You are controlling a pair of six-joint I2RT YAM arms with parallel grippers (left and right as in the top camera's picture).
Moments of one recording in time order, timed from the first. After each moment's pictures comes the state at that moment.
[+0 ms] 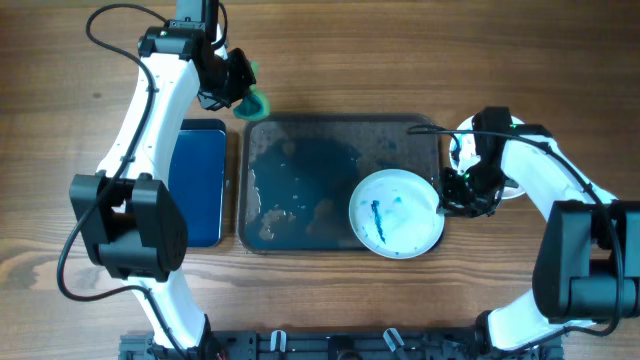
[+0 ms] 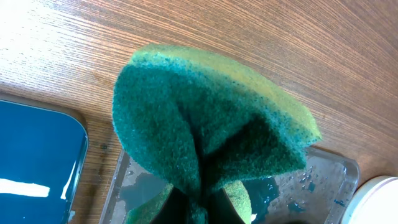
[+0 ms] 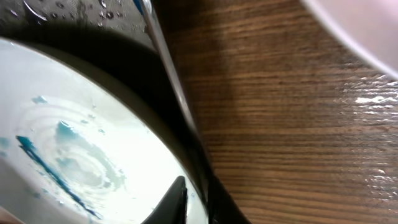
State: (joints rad) left arm -0.11 2.00 1.79 -1.02 0.21 -0.51; right arm -0.01 1.75 1.00 -0.97 -0.29 0.21
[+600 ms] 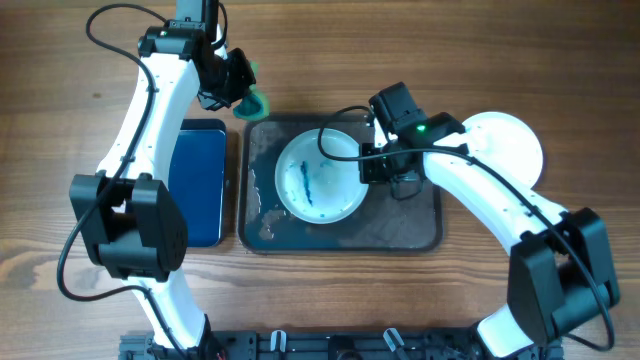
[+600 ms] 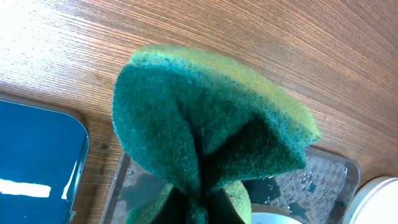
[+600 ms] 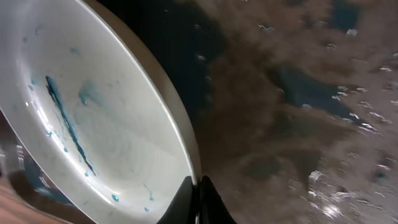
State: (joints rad) left arm -0.11 2.00 1.79 -1.02 0.21 -0.51; right arm 0.46 1.74 1.20 -0.76 -0.20 0.43
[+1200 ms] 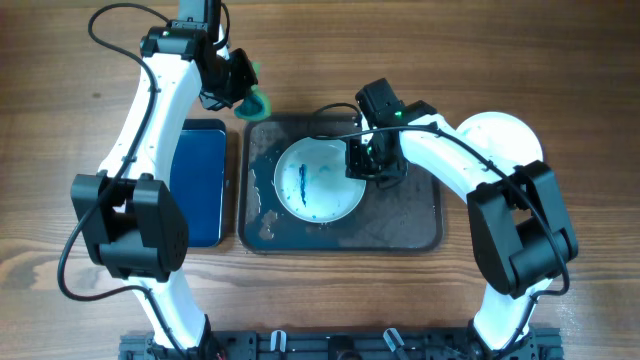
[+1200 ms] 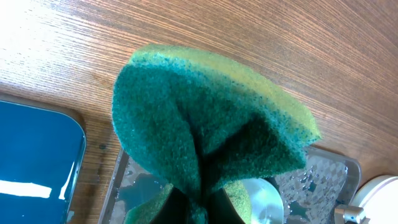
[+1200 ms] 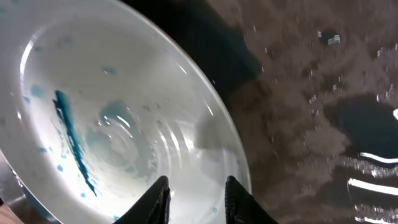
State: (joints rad) left arm -0.12 2.00 1.79 -1.02 0.21 -0.51; right arm 0.45 1.96 1.30 -0.74 -0.30 0.47
